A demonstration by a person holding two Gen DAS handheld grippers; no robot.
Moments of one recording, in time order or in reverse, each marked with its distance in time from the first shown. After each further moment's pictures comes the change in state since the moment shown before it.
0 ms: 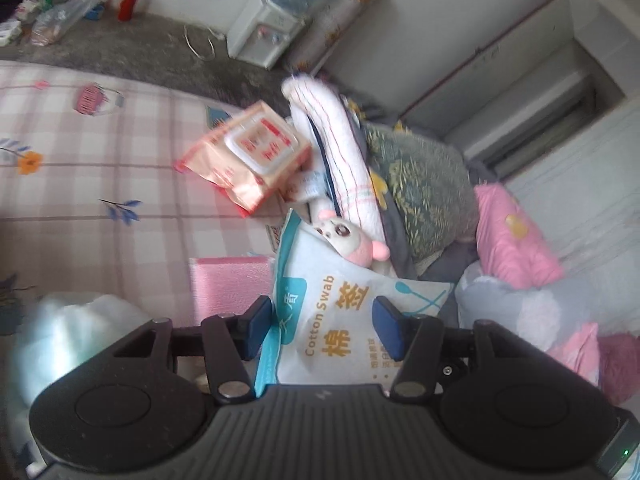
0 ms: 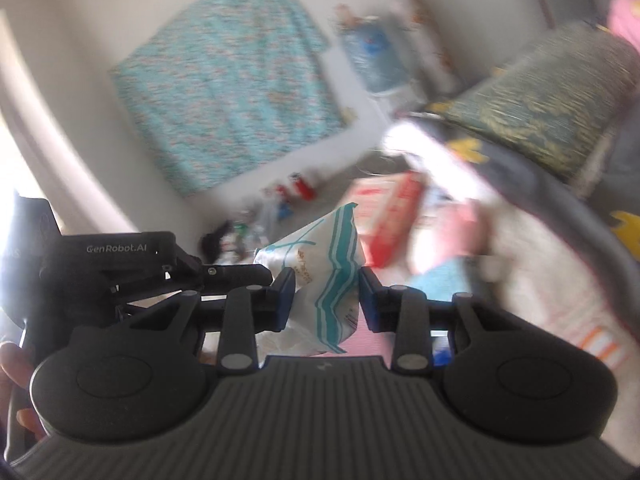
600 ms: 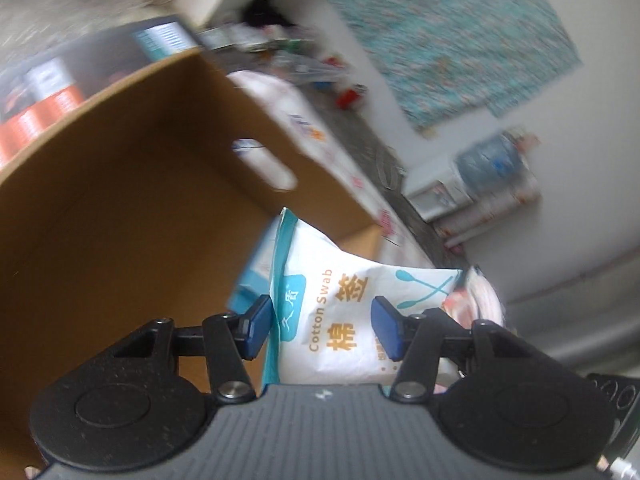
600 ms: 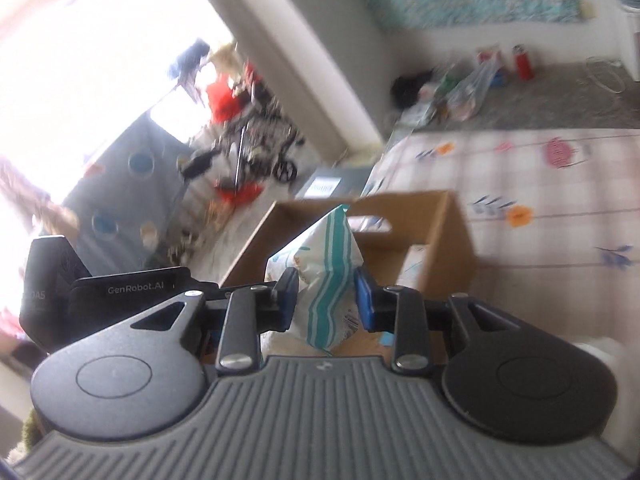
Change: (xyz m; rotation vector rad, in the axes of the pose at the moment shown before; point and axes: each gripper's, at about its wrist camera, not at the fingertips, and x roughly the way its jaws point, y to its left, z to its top) left arm -0.201 0.254 -0.051 -0.604 -0.360 0.223; right arm 0.152 0.293 -0.069 -0.316 0.523 0.468
